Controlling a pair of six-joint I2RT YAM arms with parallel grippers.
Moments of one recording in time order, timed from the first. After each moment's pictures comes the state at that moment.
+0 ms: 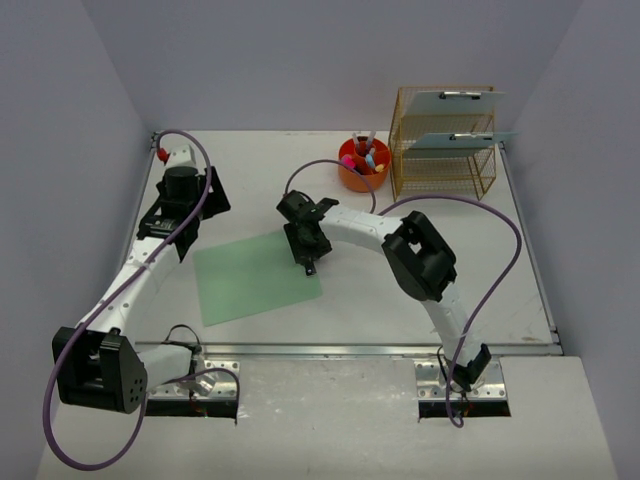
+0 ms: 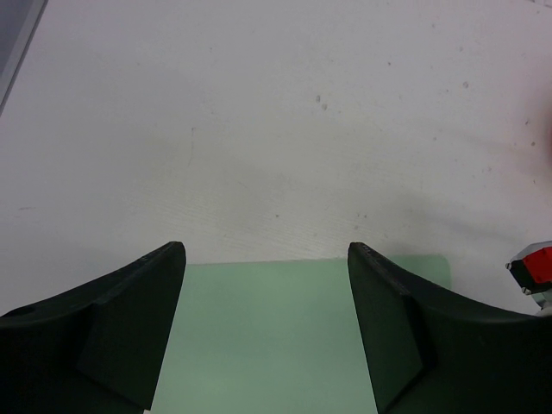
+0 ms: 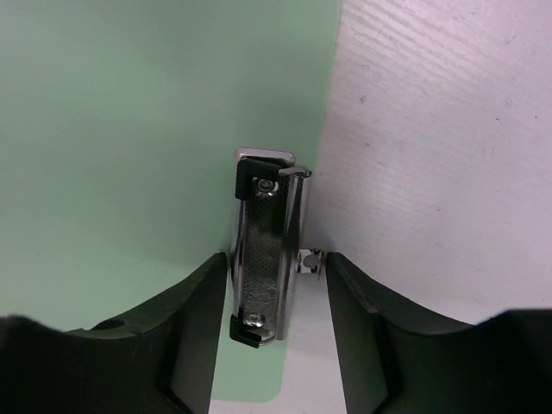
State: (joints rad) left arm -0.08 1.17 0.92 -0.30 -0.26 -0.33; right arm 0.82 2.23 1.65 -0.63 0.15 0.43
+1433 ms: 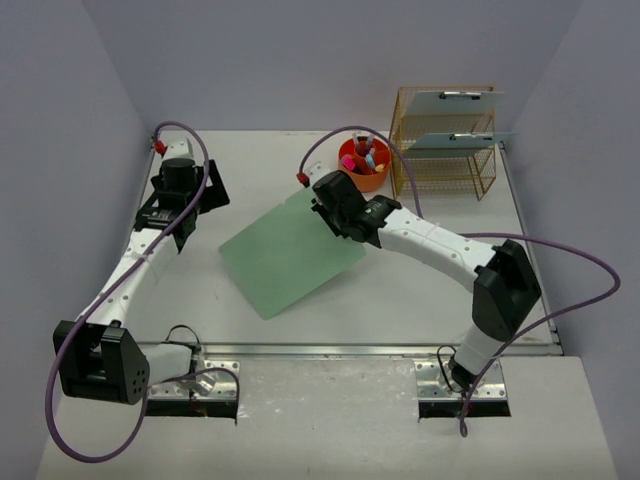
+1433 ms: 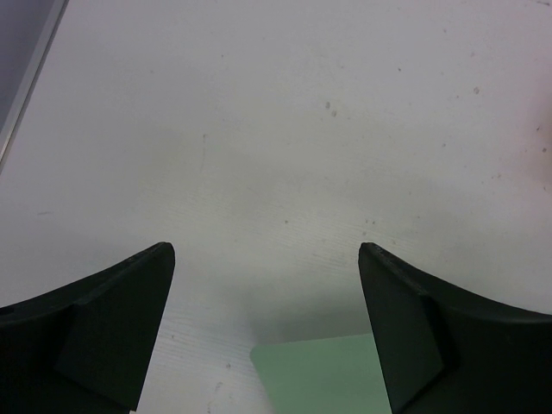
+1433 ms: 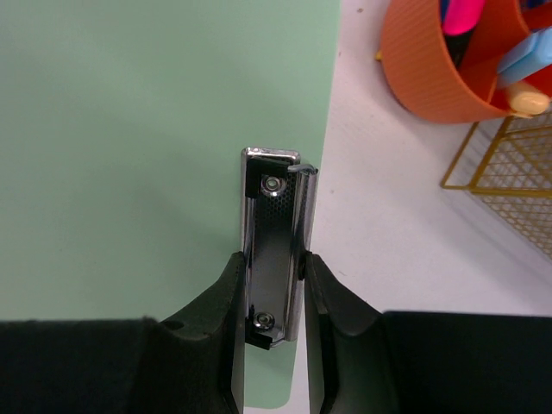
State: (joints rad) left arm -0.06 1.21 1.00 -0.36 -0.26 -0.31; right arm 0.80 1.71 1.35 -0.46 0.38 -0.04
